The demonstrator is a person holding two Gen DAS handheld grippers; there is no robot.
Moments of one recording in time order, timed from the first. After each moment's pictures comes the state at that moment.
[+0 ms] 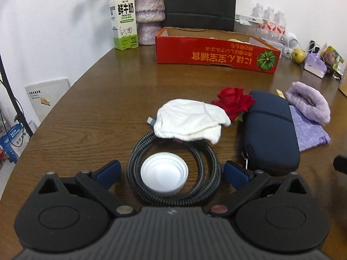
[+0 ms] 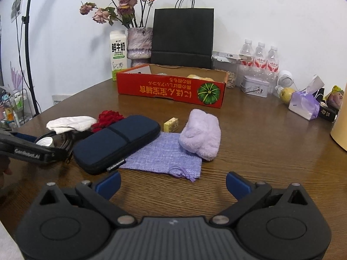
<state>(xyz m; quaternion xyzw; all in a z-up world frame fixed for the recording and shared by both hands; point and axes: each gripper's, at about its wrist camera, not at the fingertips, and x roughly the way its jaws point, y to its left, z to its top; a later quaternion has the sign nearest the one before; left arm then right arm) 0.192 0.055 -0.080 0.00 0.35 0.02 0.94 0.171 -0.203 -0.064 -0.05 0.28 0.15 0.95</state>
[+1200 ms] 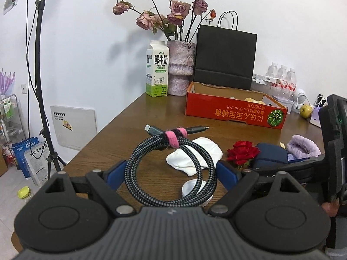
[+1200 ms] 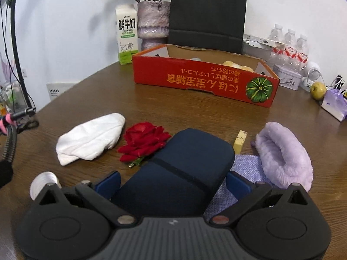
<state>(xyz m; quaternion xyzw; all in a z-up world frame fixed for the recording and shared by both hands) 0.124 0.086 -0.042 -0.05 0.22 0.07 0.97 0.252 -0.078 -0.076 -0.06 0.34 0.13 0.93</state>
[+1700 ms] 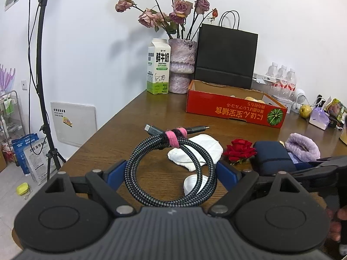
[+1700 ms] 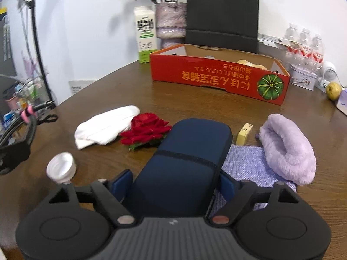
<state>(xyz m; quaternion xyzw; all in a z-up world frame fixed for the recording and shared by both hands) 0.117 0.086 -0.042 -0.05 0.22 0.07 0.97 0.236 -0.107 -0.073 -0.05 0.34 0.21 0.92</state>
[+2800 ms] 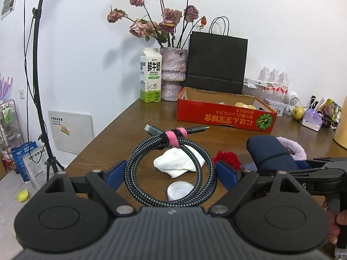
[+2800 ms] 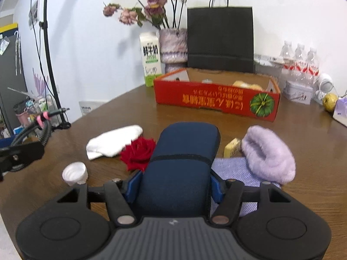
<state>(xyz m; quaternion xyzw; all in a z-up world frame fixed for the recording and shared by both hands) 0.109 0.060 -0.022 -0.04 0.20 0.06 0.98 0.212 -0.141 -0.055 -0.03 0.27 0.23 0.93</state>
